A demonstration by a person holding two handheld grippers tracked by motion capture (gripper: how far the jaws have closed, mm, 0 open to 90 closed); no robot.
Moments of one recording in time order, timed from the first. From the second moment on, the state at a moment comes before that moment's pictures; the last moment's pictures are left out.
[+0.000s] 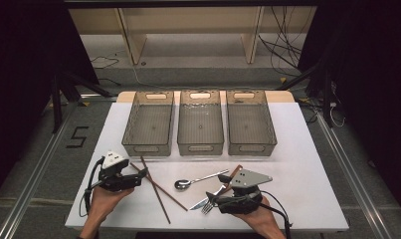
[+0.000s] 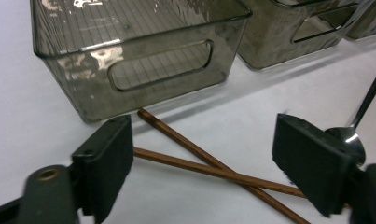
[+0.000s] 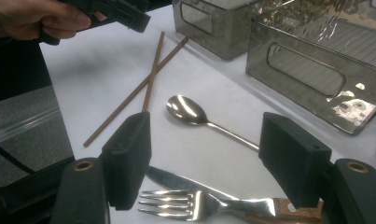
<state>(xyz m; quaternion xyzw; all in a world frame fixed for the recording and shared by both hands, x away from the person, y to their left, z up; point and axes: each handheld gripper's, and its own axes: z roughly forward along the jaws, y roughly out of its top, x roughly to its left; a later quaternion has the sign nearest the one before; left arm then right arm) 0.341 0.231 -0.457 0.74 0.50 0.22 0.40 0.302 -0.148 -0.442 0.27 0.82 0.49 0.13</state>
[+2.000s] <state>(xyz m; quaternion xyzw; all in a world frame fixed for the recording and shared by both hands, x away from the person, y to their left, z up) 0.386 0.233 -0.492 0.83 0.43 0.18 0.31 0.302 -0.156 -0.441 0.27 0.82 0.49 0.12</state>
